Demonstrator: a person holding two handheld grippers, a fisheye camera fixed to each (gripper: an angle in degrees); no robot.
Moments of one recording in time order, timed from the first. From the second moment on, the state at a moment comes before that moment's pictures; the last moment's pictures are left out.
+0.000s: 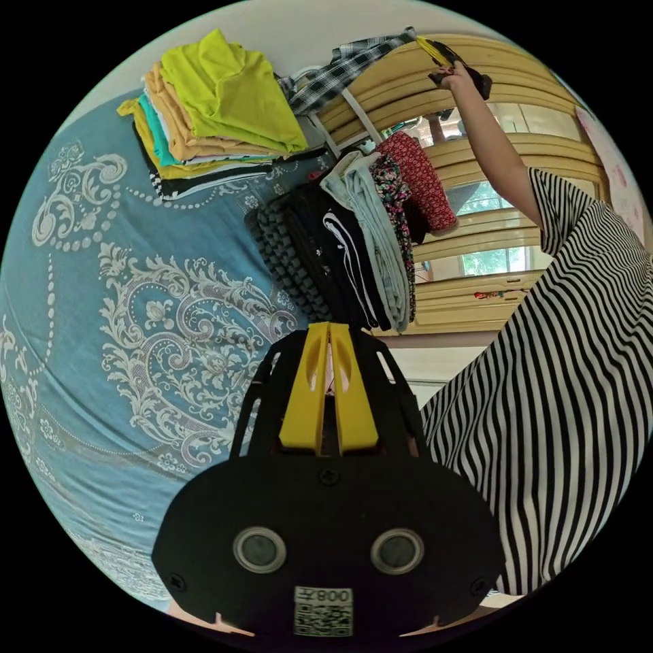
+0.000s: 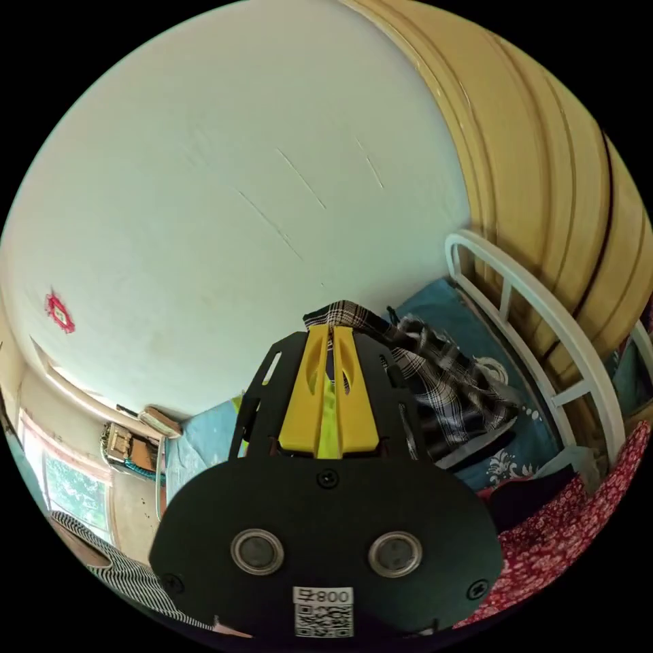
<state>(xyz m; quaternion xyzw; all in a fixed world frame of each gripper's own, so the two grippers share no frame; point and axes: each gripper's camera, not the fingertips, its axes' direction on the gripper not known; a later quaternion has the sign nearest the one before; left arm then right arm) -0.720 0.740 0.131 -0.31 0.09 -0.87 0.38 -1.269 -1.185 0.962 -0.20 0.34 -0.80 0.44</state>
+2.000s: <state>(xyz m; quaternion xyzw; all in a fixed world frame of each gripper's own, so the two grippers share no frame) -0.652 -0.010 -0.842 -0.30 -0.58 -0.53 0.55 -0.874 -0.281 0.765 -0.71 0.12 -0.65 0.25</state>
